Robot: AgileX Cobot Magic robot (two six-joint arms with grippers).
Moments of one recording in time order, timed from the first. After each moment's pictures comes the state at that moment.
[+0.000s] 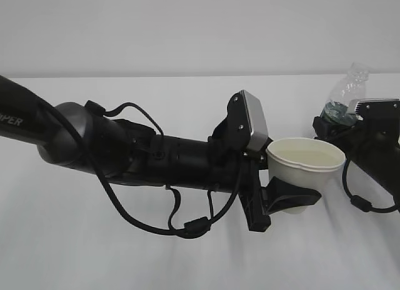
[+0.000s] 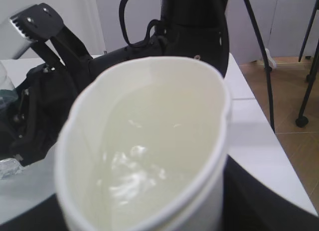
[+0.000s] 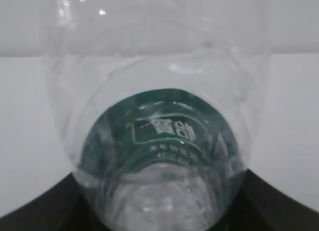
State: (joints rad) left arm -0.75 2.14 -1.16 1.06 -0.92 -0.54; right arm -0.03 2.17 -0.73 -0.21 -1.13 0.07
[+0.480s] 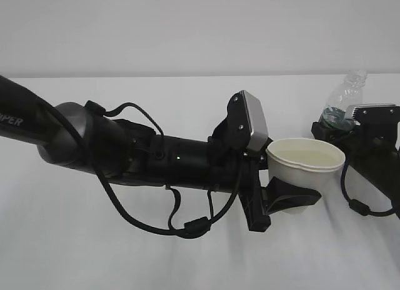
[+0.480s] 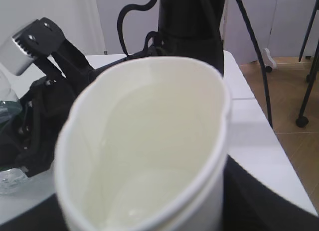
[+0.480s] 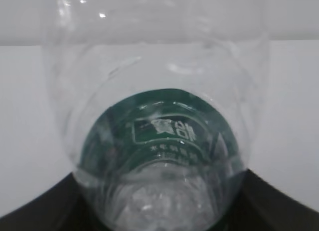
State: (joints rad) left arm -0.75 2.14 -1.16 1.06 -0.92 -0.54; right arm -0.03 2.21 -0.74 -0.21 -1.13 0.07
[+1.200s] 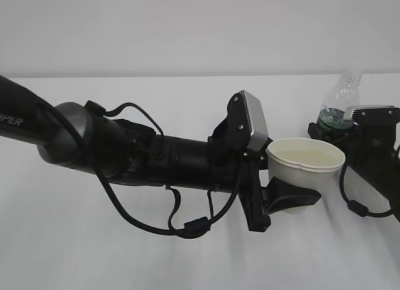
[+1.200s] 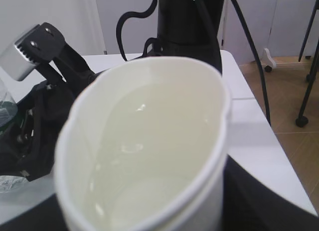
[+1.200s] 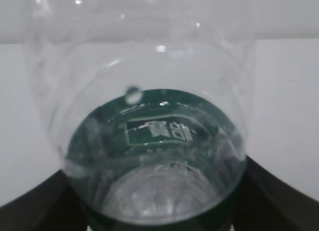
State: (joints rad) left arm -0.75 2.14 -1.16 1.06 -0.92 -0.54; right arm -0.03 2.23 -0.75 -0.21 -1.15 0.06
